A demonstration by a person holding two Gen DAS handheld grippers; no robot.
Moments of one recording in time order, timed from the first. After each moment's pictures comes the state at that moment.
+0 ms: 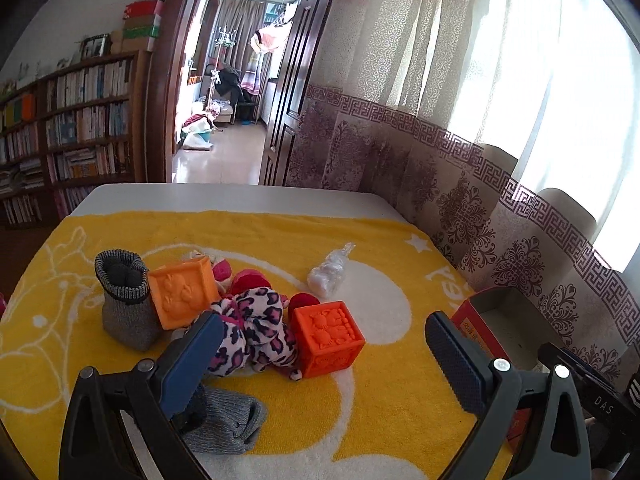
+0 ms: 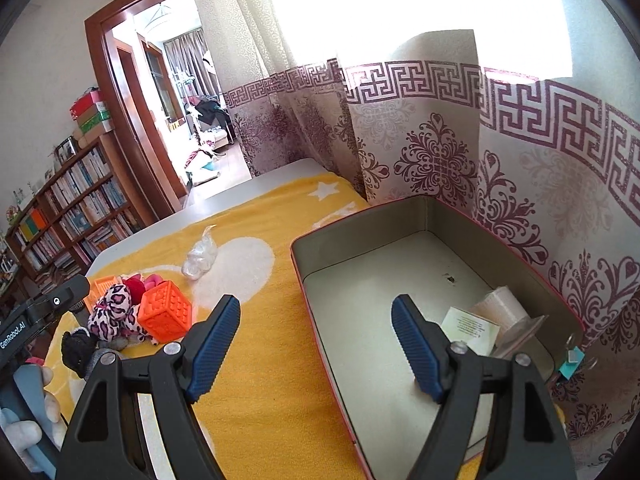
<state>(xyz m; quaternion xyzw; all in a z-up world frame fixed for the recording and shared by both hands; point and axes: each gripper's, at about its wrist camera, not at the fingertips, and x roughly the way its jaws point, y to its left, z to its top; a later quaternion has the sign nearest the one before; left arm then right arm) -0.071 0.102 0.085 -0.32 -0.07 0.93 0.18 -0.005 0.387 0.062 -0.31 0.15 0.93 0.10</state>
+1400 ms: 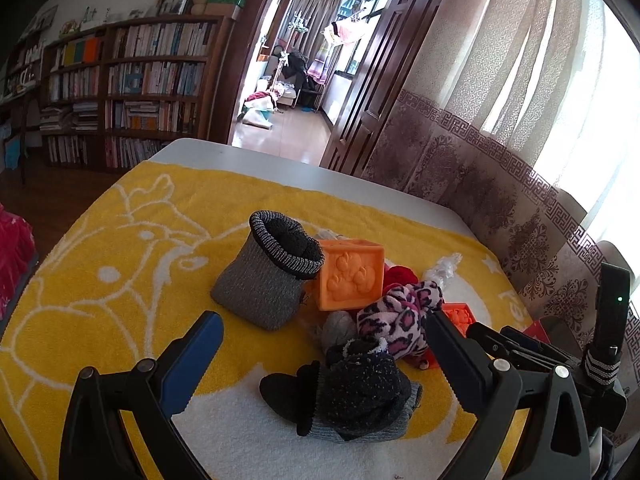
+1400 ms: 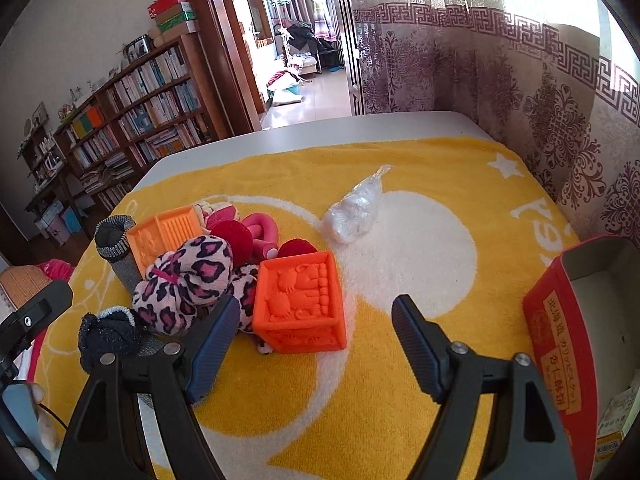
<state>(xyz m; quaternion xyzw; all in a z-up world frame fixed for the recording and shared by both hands) -0.085 -0.013 0.051 -0.35 -0.14 0.92 0.10 -0.140 0.250 0.017 -0.41 0.06 0.91 -0.05</state>
